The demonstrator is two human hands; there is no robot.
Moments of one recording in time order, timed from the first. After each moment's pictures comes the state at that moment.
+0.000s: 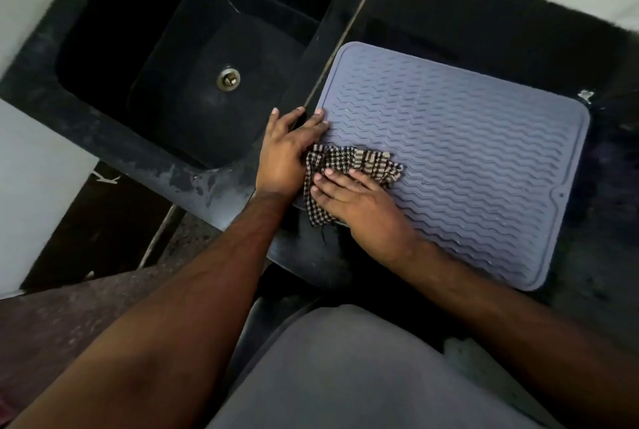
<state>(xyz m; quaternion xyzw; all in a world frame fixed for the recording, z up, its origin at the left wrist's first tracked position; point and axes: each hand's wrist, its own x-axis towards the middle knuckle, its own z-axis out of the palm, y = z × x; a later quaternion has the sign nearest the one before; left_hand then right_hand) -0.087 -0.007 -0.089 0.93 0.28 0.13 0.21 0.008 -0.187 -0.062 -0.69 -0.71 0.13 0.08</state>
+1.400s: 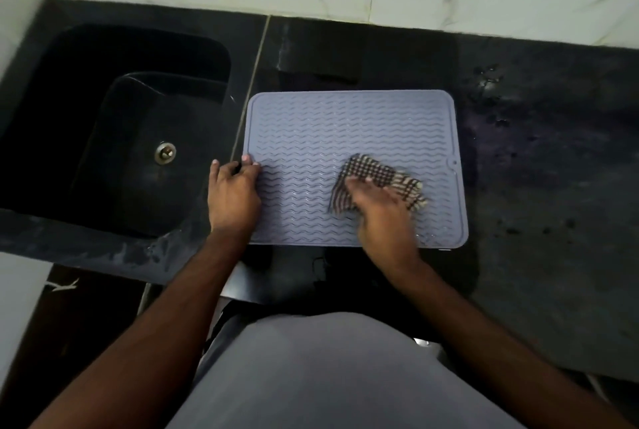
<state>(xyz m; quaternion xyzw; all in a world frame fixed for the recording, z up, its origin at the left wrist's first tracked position) -0.064 -0.028 -0.054 0.96 0.28 0.03 0.02 0.027 -0.275 -0.027 -0.90 -0.31 0.14 0.26</state>
